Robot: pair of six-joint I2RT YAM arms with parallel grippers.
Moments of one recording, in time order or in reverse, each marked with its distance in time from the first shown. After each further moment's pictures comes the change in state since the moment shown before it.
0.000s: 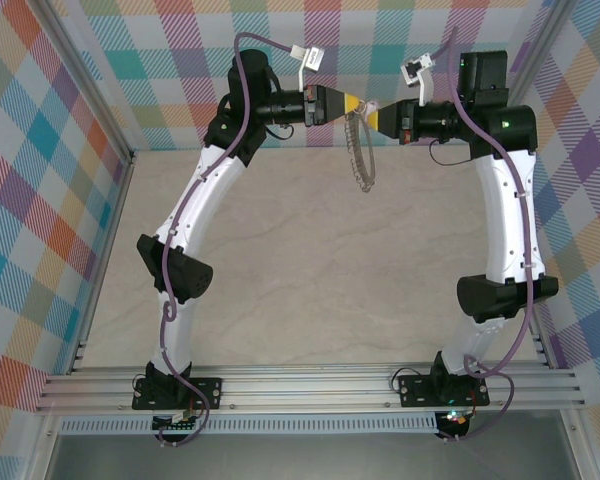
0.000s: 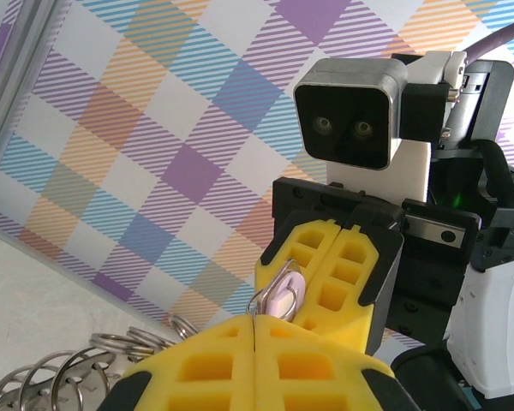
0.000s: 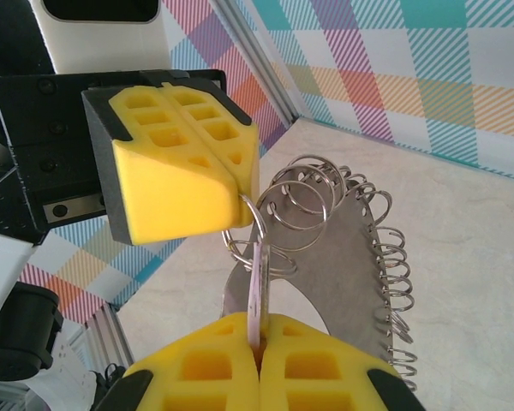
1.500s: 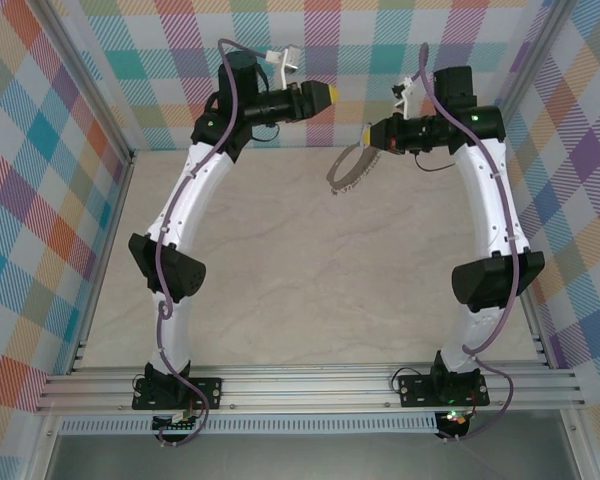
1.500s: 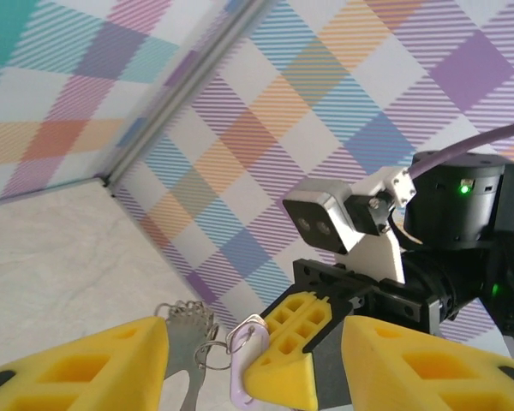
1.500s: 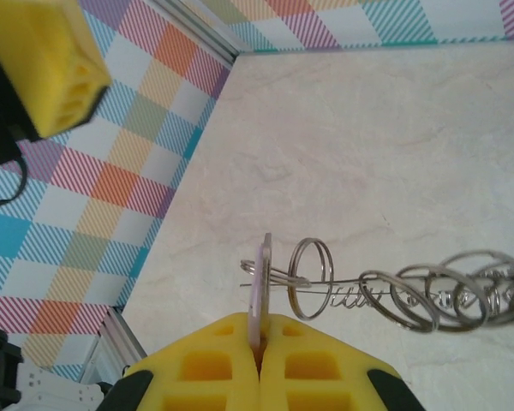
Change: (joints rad) left arm 0.074 -0.033 -0.058 -0.165 -0.241 0.008; right arm -0.006 0.092 -0.166 0.019 0.082 0.132
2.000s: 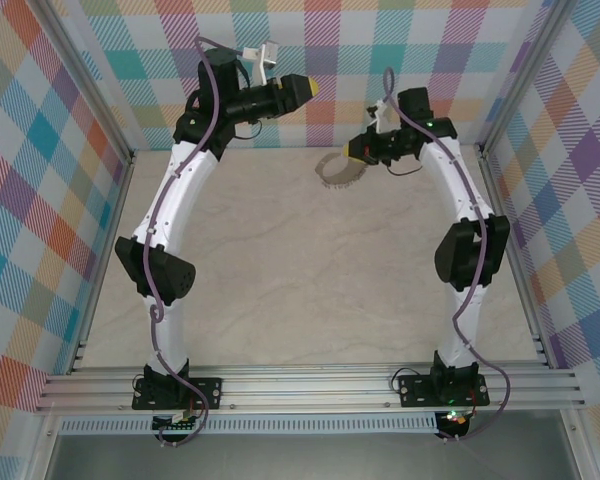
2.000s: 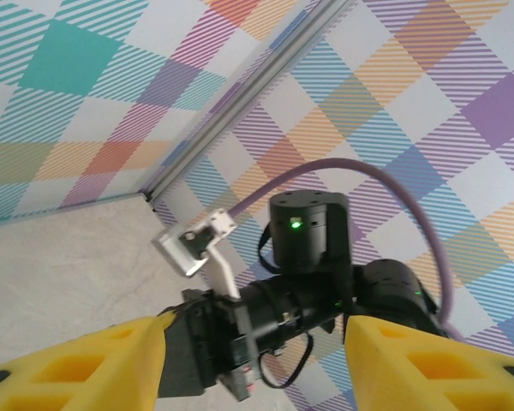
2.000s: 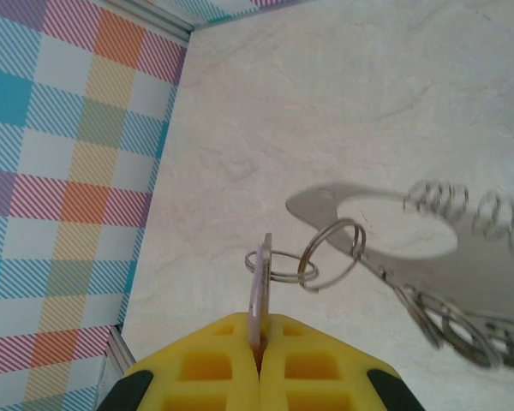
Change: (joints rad) left arm 0.059 -0.056 -0.058 -0.007 -0.037 0.000; right arm 0.049 0.219 -0.099 0.237 -0.005 0.129
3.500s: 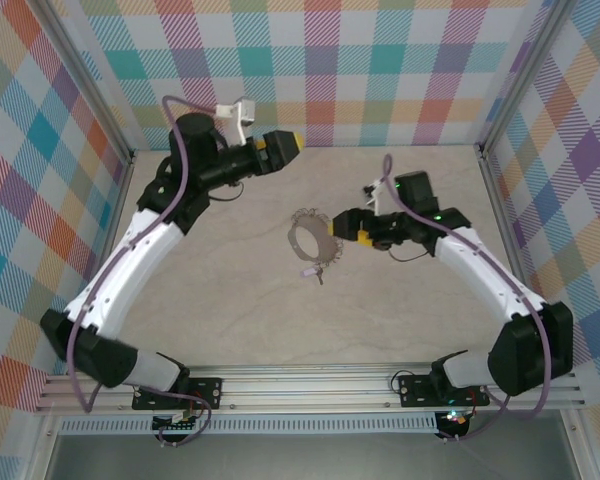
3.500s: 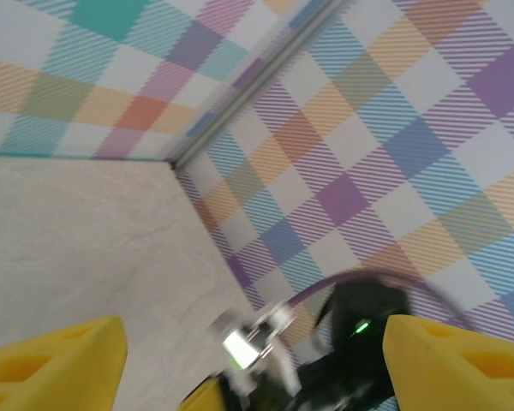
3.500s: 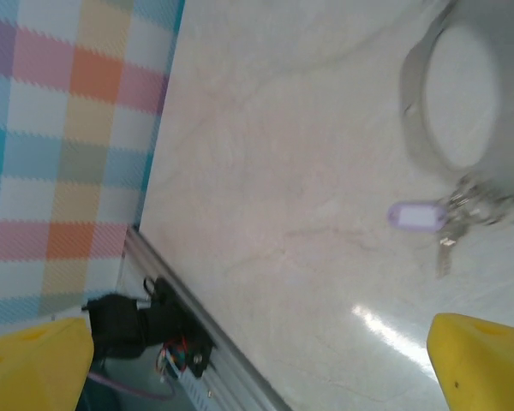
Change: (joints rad) left arm -0.115 -0.664 -0.854 0.164 -0.269 -0.015; right arm 0.138 -0.766 -1.023 0.316 0.053 0.136
